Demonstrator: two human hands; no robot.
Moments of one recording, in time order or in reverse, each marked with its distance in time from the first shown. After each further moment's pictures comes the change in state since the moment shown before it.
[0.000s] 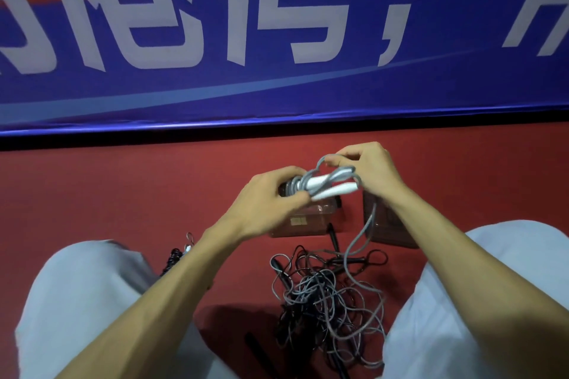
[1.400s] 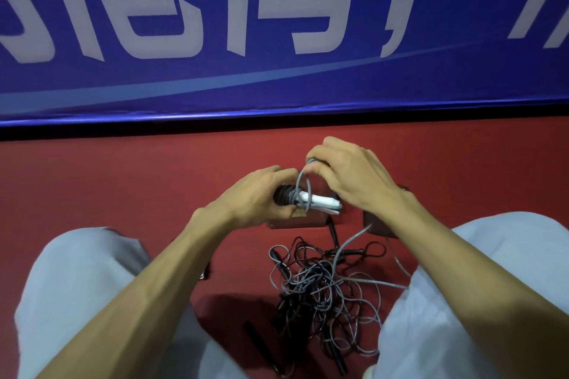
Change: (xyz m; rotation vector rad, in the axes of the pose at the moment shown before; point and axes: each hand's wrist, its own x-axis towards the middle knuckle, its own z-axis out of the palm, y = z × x) left_hand 0.009 -0.022 -0.004 0.415 -0.190 0.204; right_hand -0.028 -0.024 0.009 -0.525 -0.066 -0.505
